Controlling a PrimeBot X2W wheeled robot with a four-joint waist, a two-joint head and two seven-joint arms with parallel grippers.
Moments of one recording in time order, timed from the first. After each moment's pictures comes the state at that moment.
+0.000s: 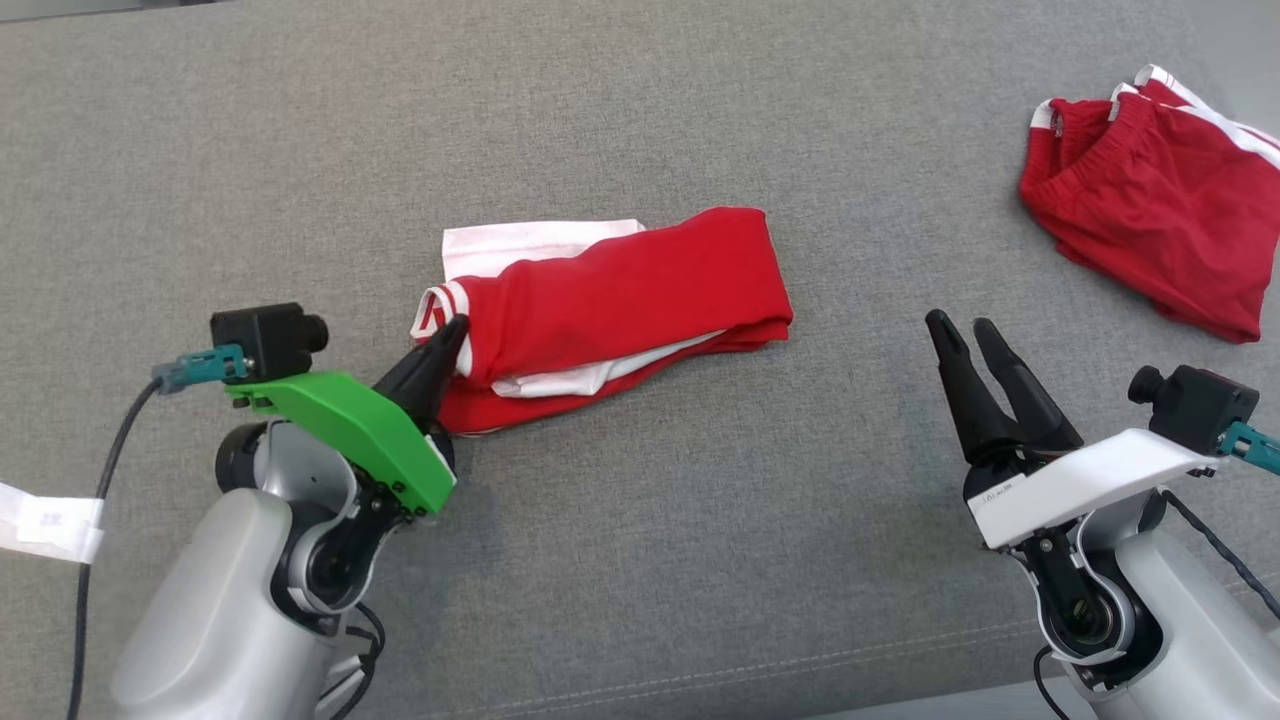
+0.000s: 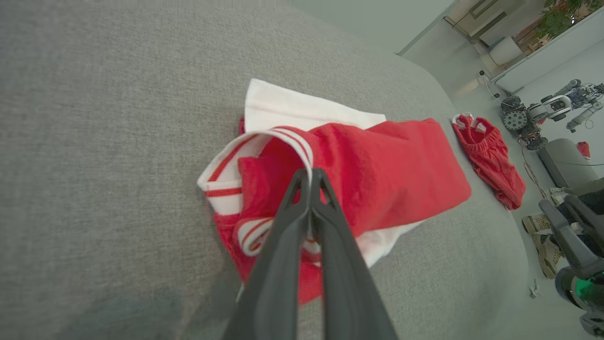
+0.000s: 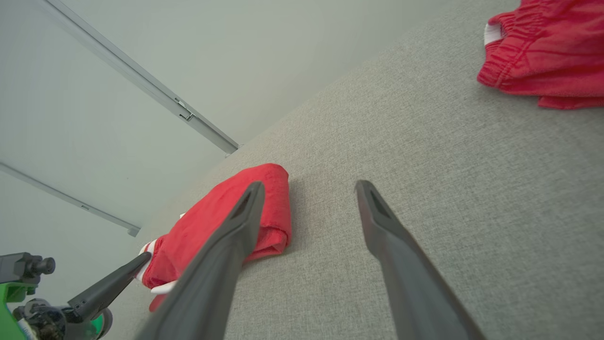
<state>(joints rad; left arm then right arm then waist) -0.39 0.18 -0.42 0.20 -0.91 -0.06 0.18 -0.13 -0.31 0.43 -0.01 0.98 -0.06 -0.18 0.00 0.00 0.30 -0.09</state>
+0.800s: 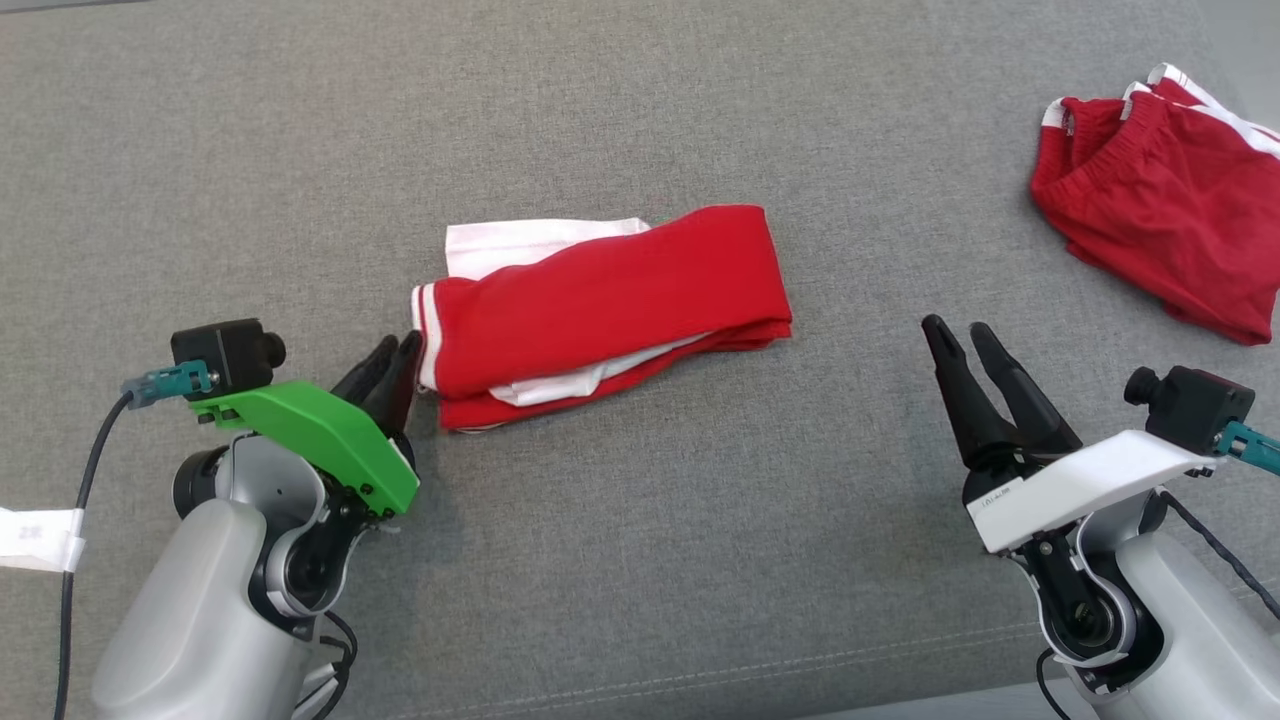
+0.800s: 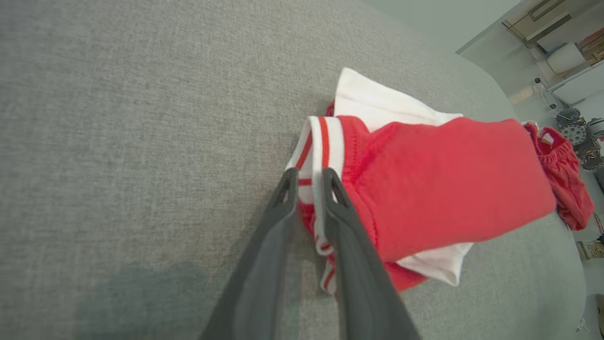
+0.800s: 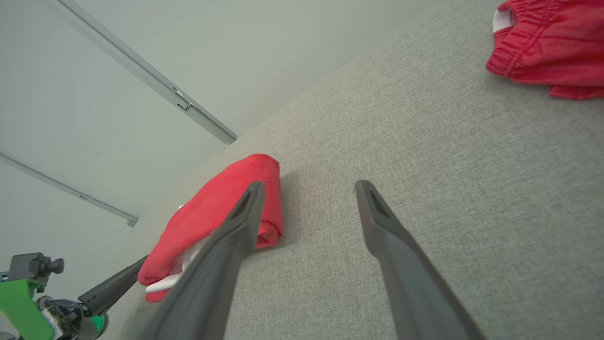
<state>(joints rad) -0.40 0.20 -0.39 0.29 -0.90 -0.02 0.16 -0.13 -0.32 0.44 -0.01 0.97 -0.06 -0.17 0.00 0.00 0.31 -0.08</state>
